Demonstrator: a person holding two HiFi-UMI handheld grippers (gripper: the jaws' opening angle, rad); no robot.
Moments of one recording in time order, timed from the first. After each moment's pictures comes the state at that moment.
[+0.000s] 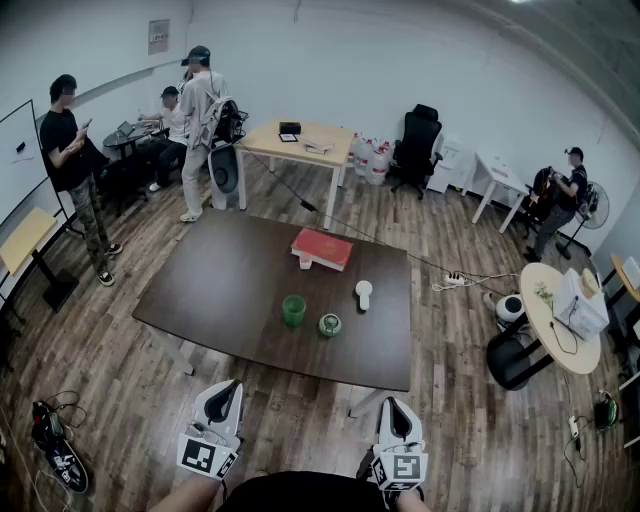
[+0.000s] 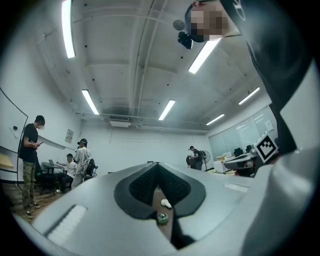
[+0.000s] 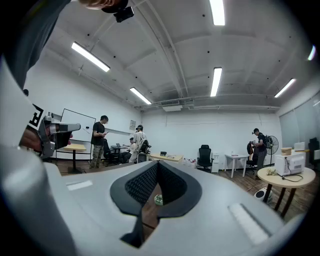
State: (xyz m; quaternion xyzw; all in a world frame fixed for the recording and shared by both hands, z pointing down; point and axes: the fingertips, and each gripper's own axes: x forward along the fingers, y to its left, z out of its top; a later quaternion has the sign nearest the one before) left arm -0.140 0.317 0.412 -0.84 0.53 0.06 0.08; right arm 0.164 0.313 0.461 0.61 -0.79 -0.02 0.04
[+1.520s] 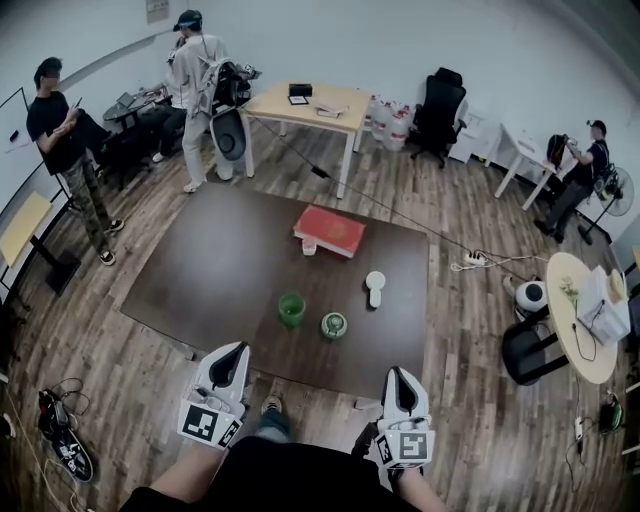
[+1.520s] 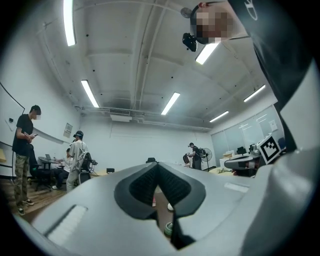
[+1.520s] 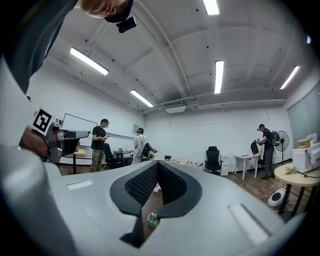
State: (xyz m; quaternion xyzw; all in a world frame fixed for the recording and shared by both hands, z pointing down) left arm -0.106 0.123 0.436 -0.84 0.53 0.05 0.06; right arm 0.176 0.128 0.479 0.58 -0.81 -0.02 0.01
